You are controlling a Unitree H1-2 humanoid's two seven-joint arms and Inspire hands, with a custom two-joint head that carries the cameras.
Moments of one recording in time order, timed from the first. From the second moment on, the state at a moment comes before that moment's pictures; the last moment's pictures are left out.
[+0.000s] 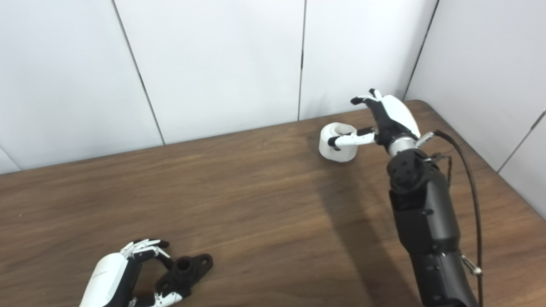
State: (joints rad) left arm 0.10 0.21 -0.27 -0.27 0.79 0.03 -0.05; right arm -0.40 -0.38 -0.19 -0.08 -0.82 0.47 0.38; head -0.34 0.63
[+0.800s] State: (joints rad) left arm 0.11 0.21 -0.26 -0.29 0.81 0.04 -0.08; right arm -0.50 -0.44 -0.11 0.18 -0.90 0.47 0.40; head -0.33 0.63
